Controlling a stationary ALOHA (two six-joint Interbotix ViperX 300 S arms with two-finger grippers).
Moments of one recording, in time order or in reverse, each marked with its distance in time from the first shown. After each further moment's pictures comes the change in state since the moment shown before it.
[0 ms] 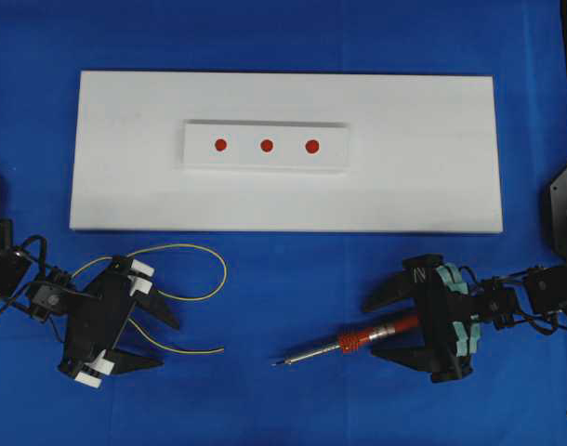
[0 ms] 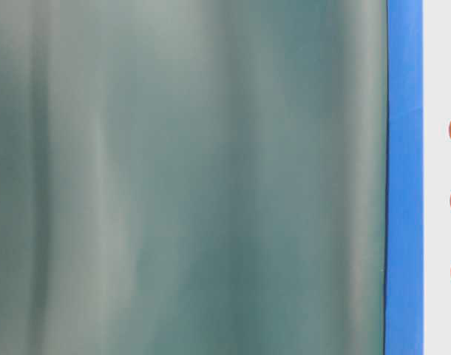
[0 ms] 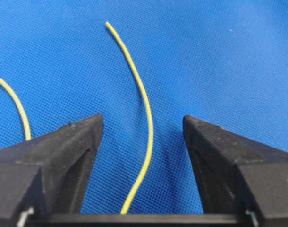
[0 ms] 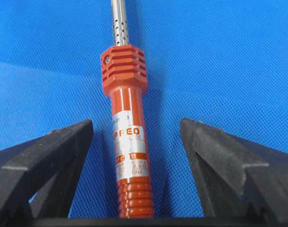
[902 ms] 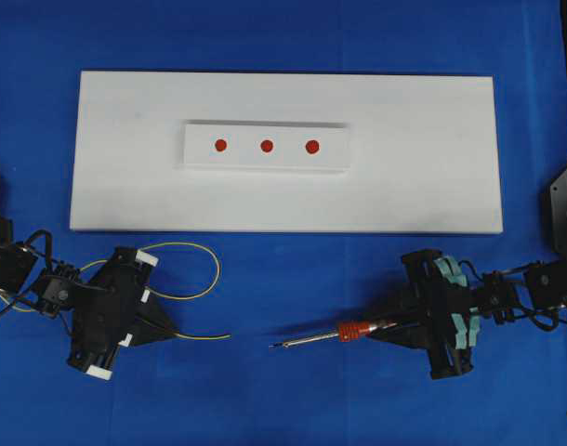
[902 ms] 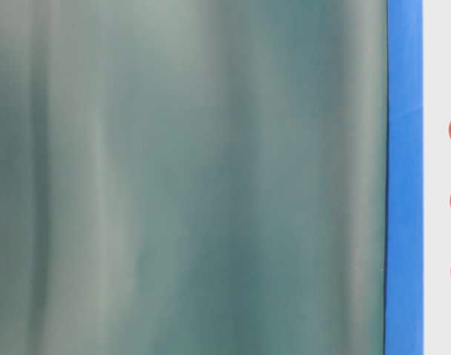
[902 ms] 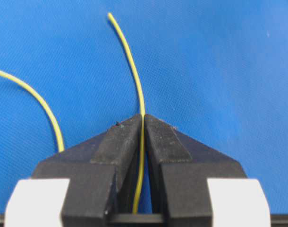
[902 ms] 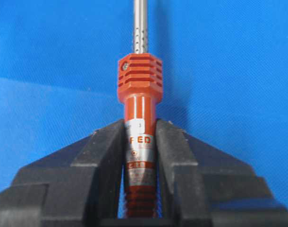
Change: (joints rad) left arm 0.035 -0.060 -0.032 0.000 0.186 -0.003; right arm -0.041 -0.087 0.008 0.002 0.060 -0.015
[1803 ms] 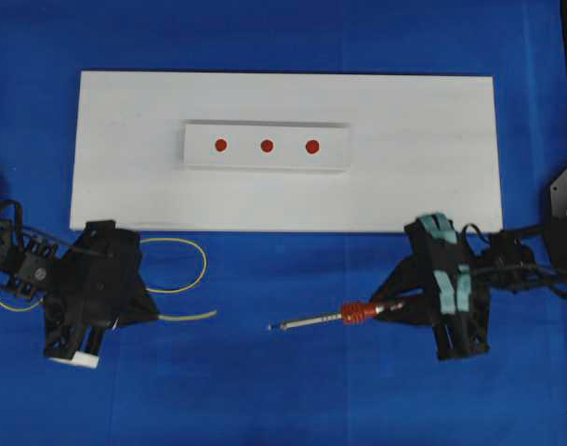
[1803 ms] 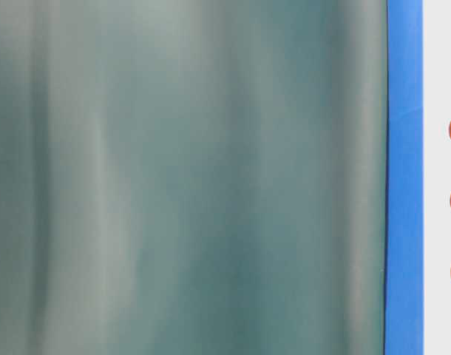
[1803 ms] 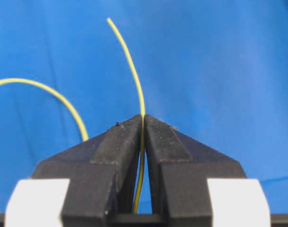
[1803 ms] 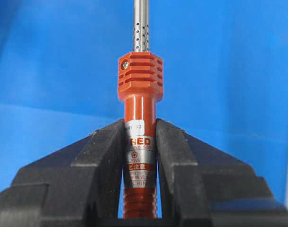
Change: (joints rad) left arm 0.077 -0.356 -0.112 0.000 0.583 -0.110; right arm -0.196 -0.385 -0.146 -0.005 0.715 -0.075
